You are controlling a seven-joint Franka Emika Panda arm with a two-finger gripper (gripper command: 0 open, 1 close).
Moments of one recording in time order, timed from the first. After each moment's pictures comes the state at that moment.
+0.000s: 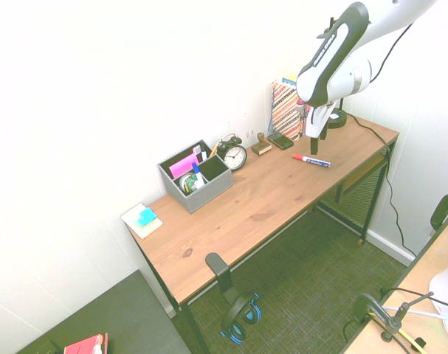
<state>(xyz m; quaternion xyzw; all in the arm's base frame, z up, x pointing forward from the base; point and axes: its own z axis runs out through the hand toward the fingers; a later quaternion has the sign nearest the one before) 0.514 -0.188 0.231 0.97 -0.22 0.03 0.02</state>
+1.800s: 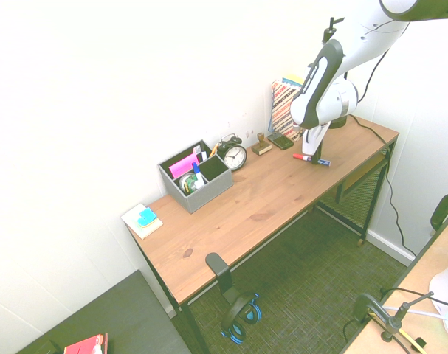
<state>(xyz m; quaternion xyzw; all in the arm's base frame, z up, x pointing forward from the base) 0.534 -0.200 0.160 0.97 -0.23 0.01 0.03</state>
